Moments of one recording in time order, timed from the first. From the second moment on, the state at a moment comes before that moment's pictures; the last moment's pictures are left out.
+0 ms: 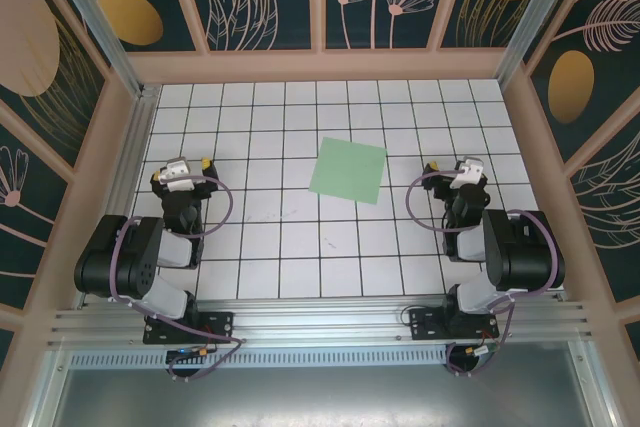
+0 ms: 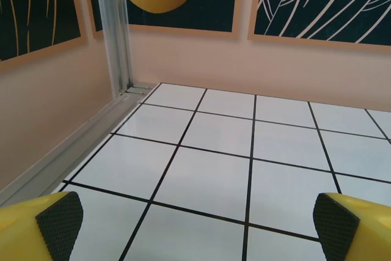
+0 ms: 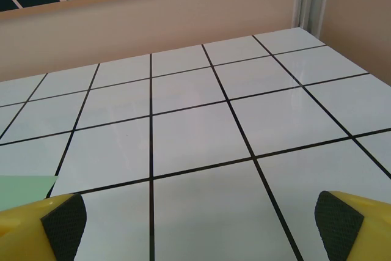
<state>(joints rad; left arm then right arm) -0.07 1.54 0.19 1.30 -0.29 -0.08 -0.03 1.53 0.20 1.15 0.06 0.13</state>
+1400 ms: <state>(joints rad) -0.07 1.03 0.35 0.71 -0.40 -0.30 0.24 1.39 0.92 0.11 0.17 0.40</state>
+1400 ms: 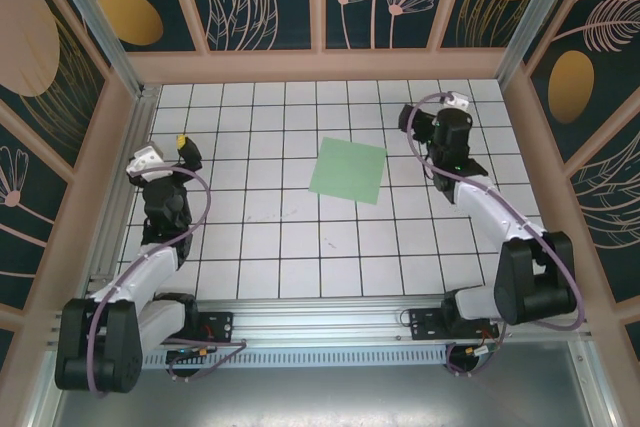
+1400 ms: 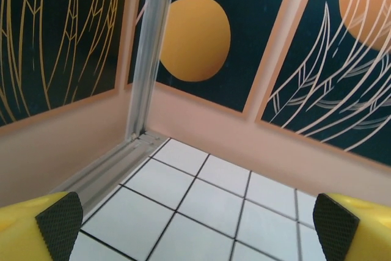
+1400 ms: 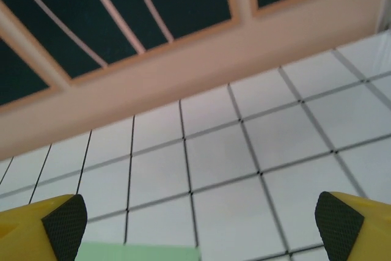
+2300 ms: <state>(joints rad) -0.07 1.01 0.48 0.08 -0.10 -0.53 0.63 2.22 1.67 -0.51 0.04 0.67</state>
